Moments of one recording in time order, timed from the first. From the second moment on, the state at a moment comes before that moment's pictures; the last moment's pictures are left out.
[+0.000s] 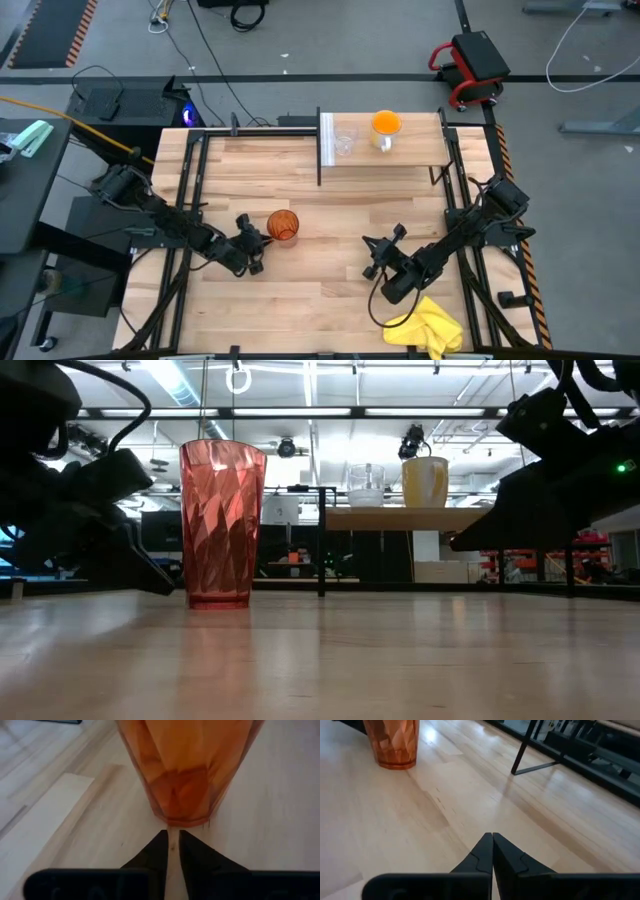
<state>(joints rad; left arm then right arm) -0.53 1.51 0.27 0.43 -0.73 -0.53 0.64 1.79 0.69 -0.07 1.17 0.92</state>
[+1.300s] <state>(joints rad) -0.36 1.51 0.27 0.71 -0.50 -0.35 0.56 1.79 0.70 0.07 1.03 0.79</state>
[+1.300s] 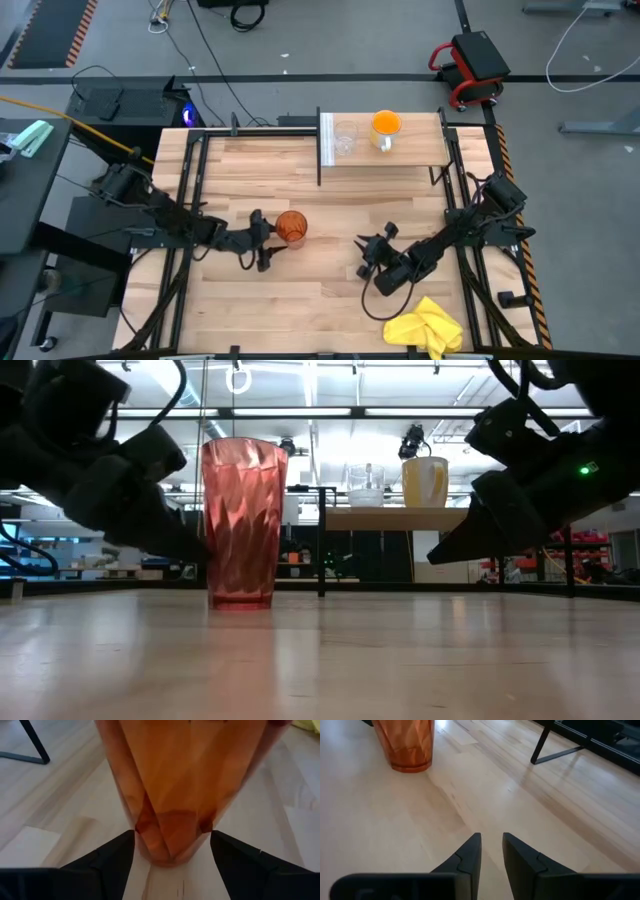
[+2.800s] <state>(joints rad) -0.25 1.51 0.39 0.73 -0.31 -0.28 0.46 1.79 0.70 0.37 0.91 0.50</state>
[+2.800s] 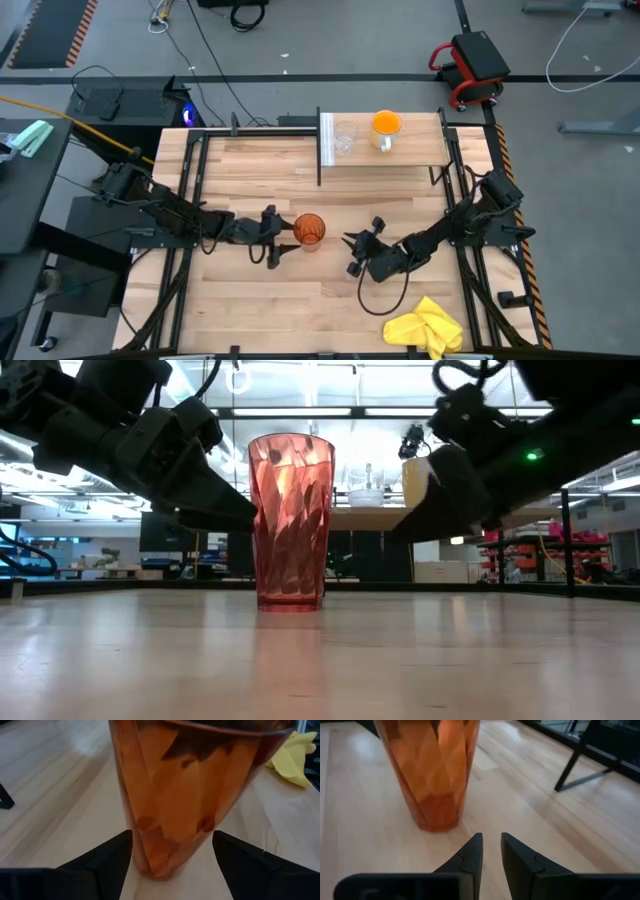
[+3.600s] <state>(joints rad) -0.23 1.77 0.57 0.79 -0.23 -0.24 0.36 1.79 0.69 0.51 0.72 0.37</state>
